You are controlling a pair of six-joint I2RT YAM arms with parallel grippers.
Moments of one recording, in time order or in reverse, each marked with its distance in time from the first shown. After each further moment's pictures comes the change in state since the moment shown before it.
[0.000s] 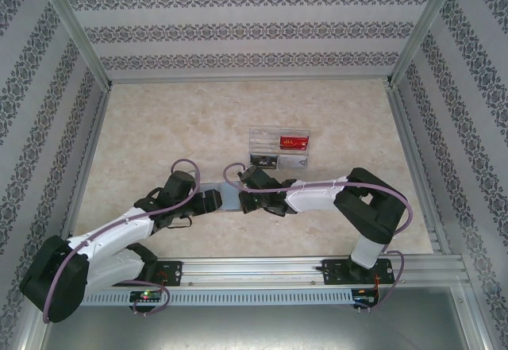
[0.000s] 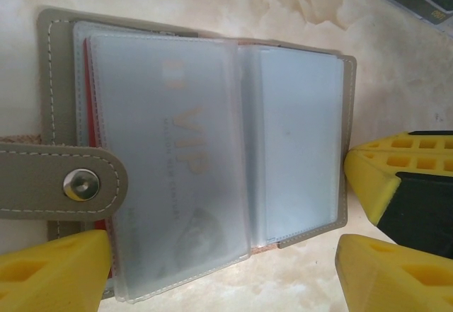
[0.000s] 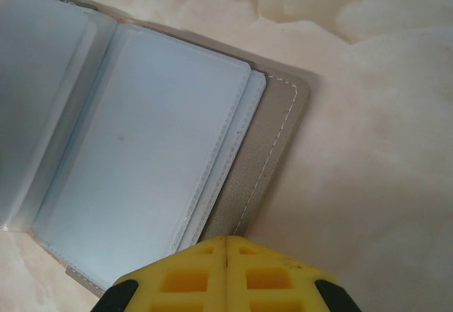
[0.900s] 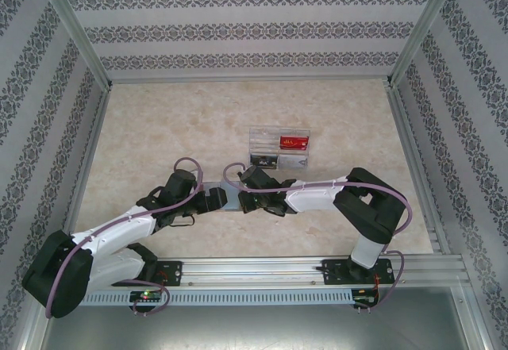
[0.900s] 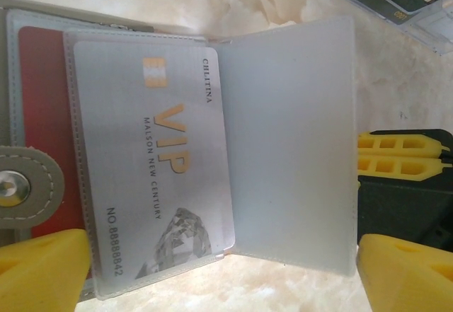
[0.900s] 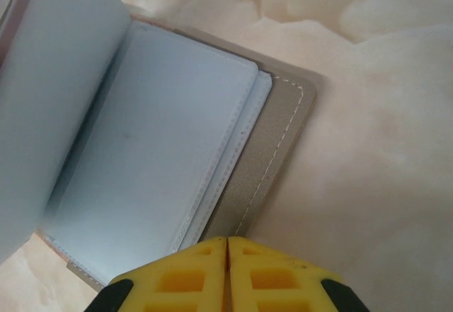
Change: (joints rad) left arm 0.000 0.025 0.000 0.074 0.058 -0.021; right arm 0.000 0.002 0.000 0.006 -0.004 0.010
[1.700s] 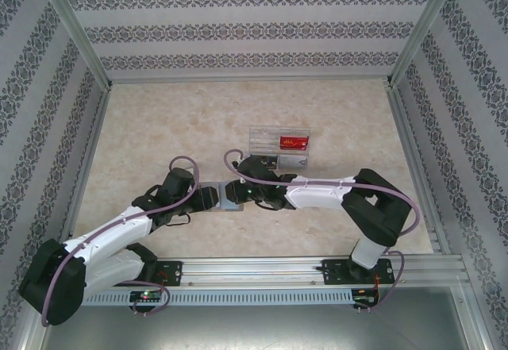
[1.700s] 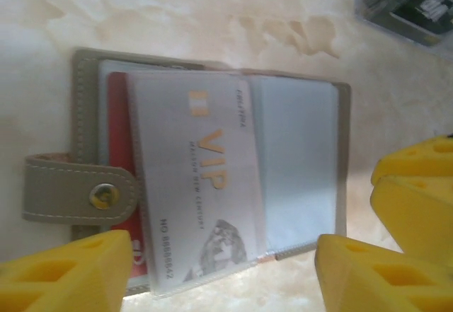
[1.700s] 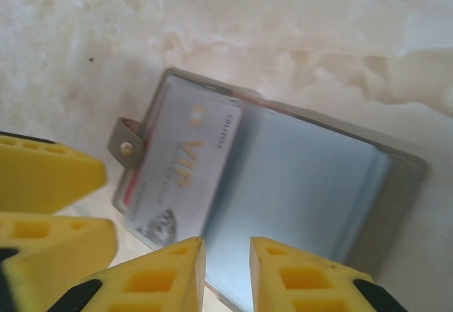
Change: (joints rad) left arm 0.022 -0.053 0.038 -0.125 -0.111 0.063; right arm 0.000 -0.018 0.087 0.052 -0.117 0.156
